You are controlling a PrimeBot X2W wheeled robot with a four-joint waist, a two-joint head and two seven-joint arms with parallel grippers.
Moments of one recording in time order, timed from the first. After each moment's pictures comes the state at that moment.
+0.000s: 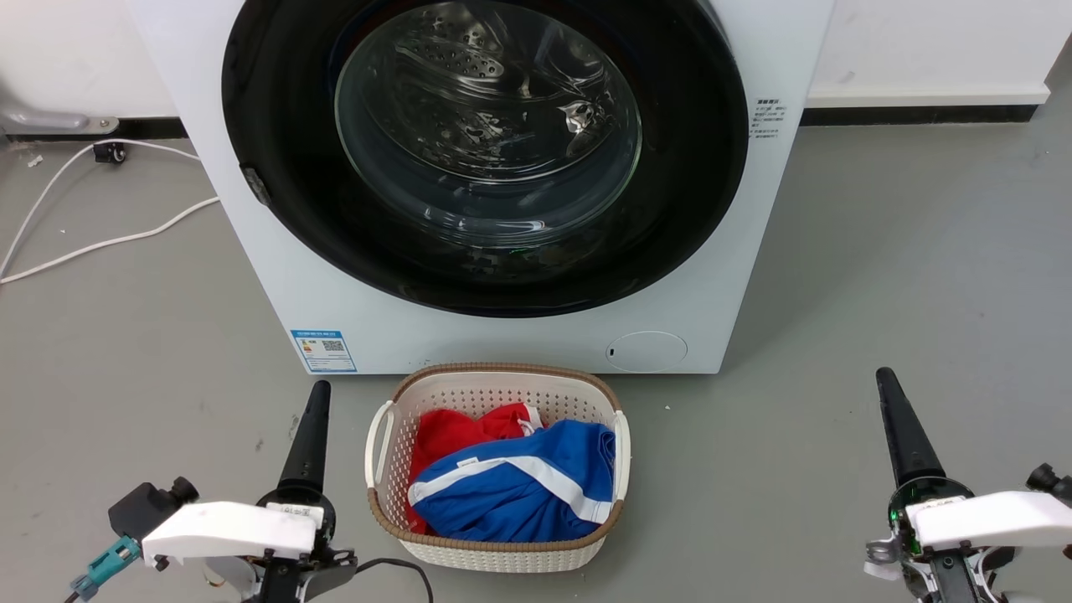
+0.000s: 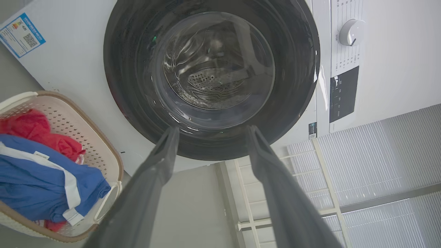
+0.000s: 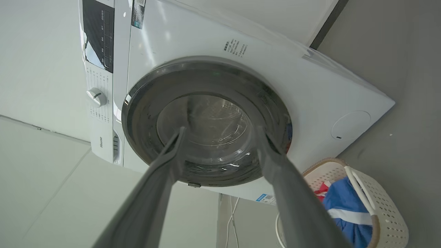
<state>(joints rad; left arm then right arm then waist) -0.07 0.07 0.00 0.18 -1.33 -0.13 -0.01 -0.05 -0.06 -0.04 0.17 1.27 0.13 -0.01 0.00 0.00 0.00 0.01</state>
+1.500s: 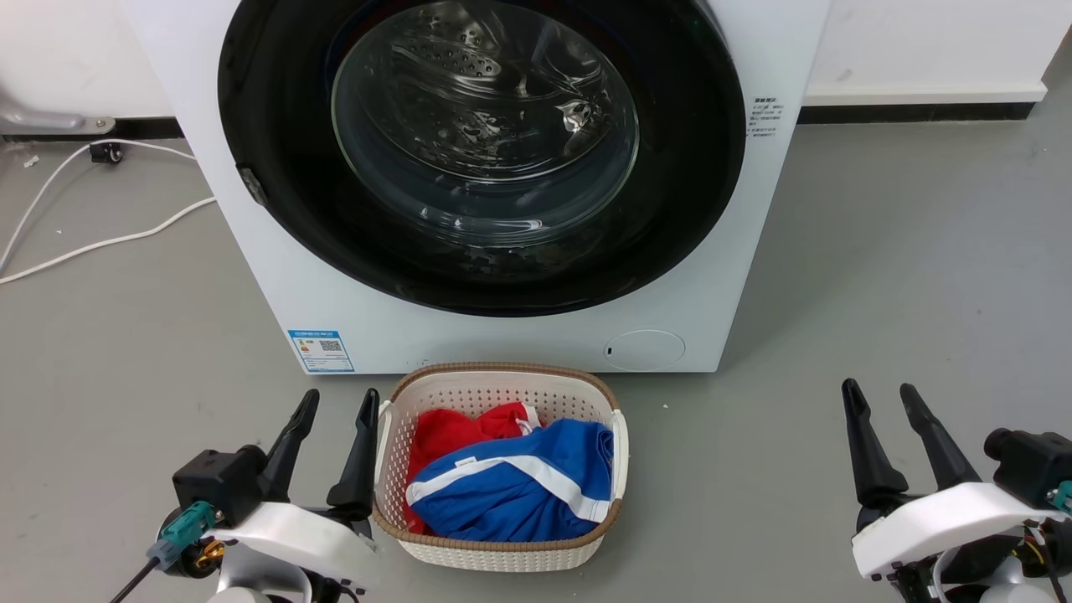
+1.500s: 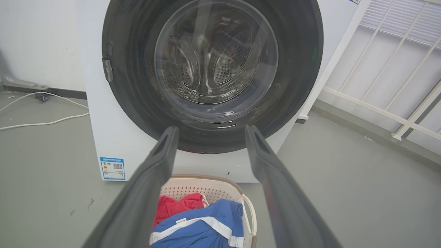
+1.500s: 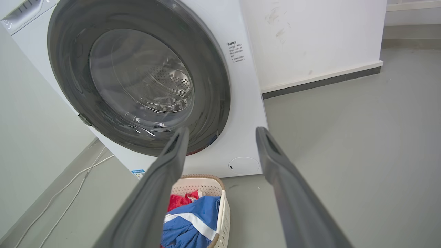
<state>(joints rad) -0.06 0.18 -0.13 0.14 -0.45 -0.11 -0.15 -0.02 -0.05 -0.05 0.06 0.36 0.13 0.00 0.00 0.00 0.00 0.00</state>
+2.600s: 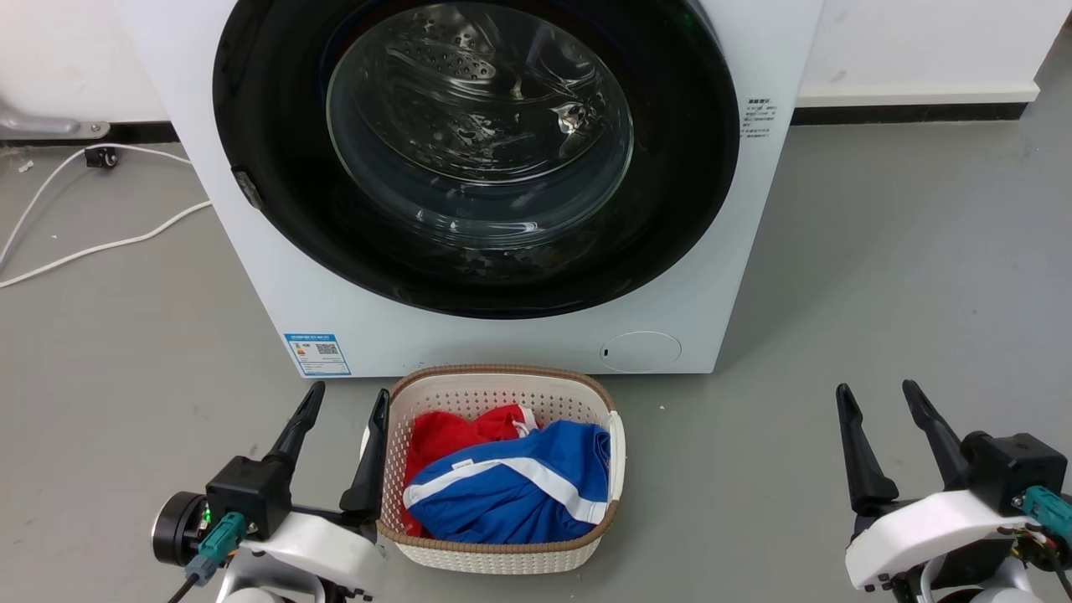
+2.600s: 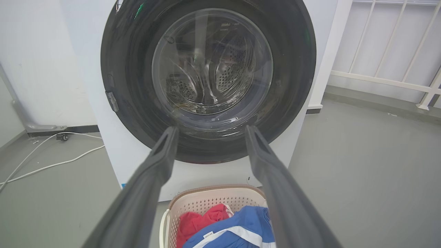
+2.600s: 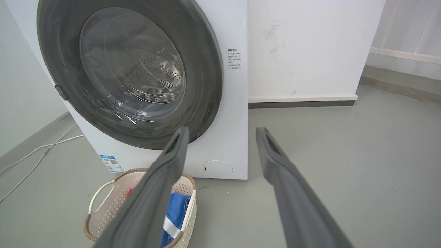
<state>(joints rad) -0.07 0.19 -0.15 0.15 -0.24 -0.08 -0.23 0.00 -0.05 -0.05 0.02 0.13 0.13 -0.02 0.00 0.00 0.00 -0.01</state>
